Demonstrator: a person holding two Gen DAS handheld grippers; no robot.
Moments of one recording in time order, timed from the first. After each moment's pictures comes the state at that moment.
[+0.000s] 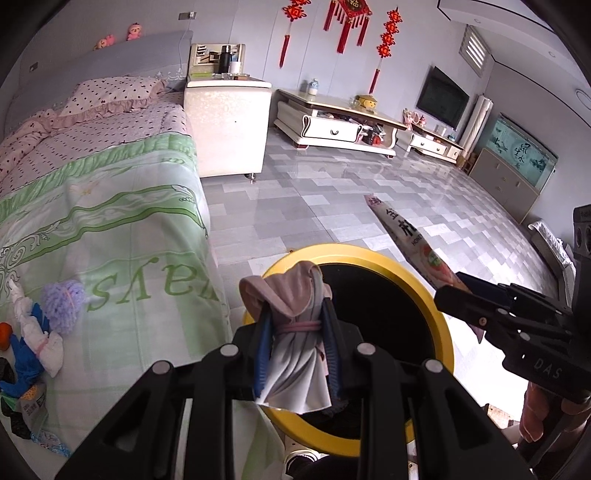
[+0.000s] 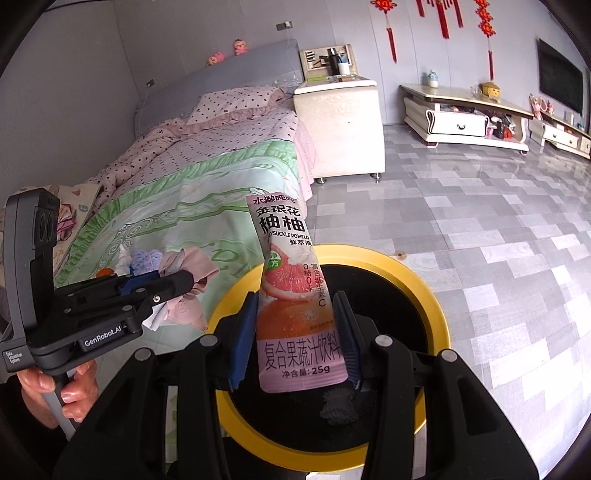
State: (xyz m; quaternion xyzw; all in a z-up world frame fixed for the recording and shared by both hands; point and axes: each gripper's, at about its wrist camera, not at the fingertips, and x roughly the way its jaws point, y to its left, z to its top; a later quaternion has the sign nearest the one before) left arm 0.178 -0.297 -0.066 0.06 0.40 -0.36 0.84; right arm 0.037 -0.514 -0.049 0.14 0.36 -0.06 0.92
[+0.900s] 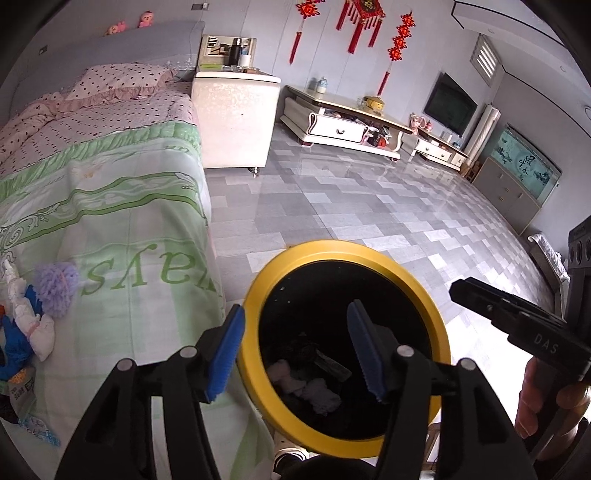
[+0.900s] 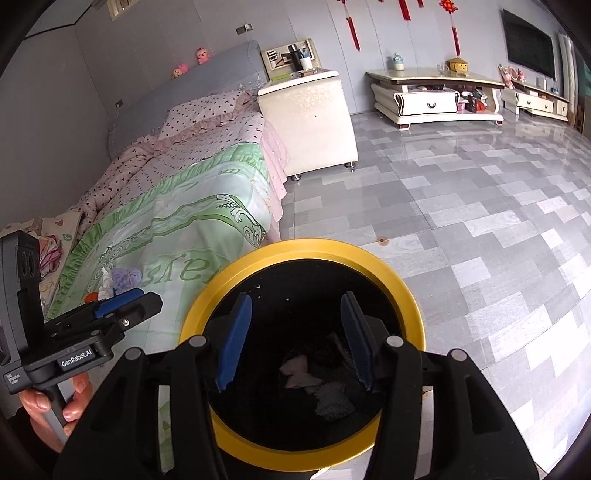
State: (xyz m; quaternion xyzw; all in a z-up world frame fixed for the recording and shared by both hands) left arm 0.185 -0.287 -0.069 0.03 0.41 -0.35 0.84; right arm 0.026 -0.544 -0.060 0.19 0.35 -0.10 0.91
